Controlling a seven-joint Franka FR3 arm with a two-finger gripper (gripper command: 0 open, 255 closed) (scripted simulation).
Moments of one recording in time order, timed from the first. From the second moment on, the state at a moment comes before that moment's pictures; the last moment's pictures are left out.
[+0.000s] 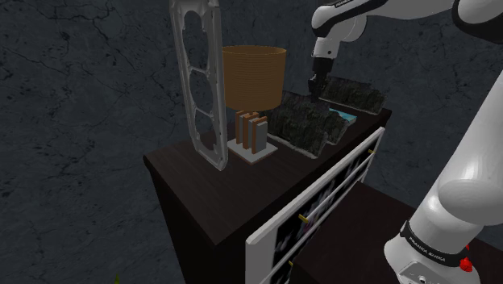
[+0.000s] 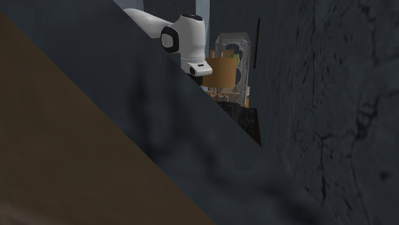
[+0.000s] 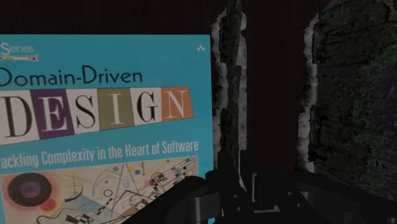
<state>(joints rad) -0.09 0.05 -0.36 -1.86 0.18 1.75 -0.47</state>
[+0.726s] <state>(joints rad) -0.09 0.04 -0.36 -1.78 0.17 1.68 -0.45</state>
